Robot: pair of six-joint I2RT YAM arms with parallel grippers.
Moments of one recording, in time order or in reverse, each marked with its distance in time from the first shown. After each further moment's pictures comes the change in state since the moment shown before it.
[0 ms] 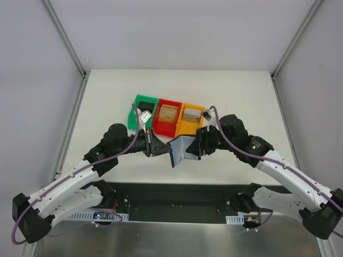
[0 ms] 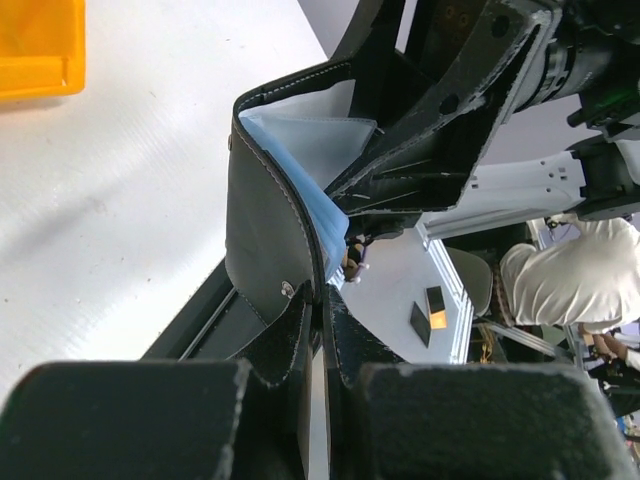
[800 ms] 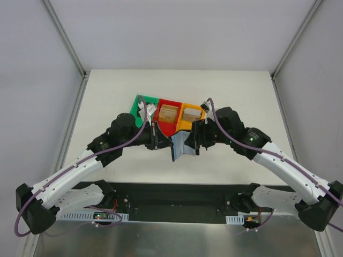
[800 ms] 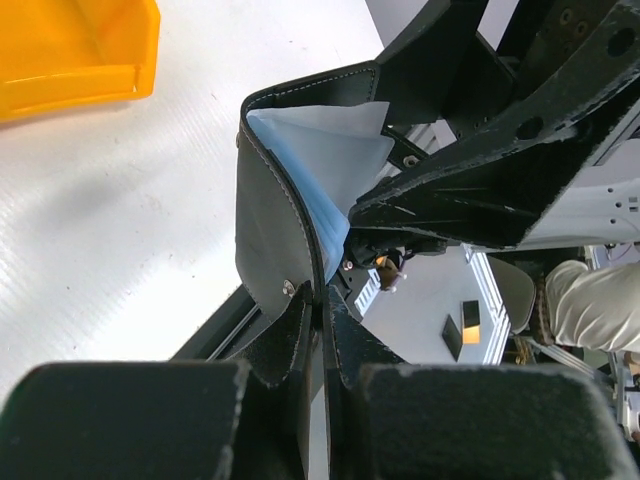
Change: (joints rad) left arm 0.000 0.138 0.172 -0.175 -0.075 0.074; right arm 0.023 0.099 0.156 -0.102 0.150 -0.010
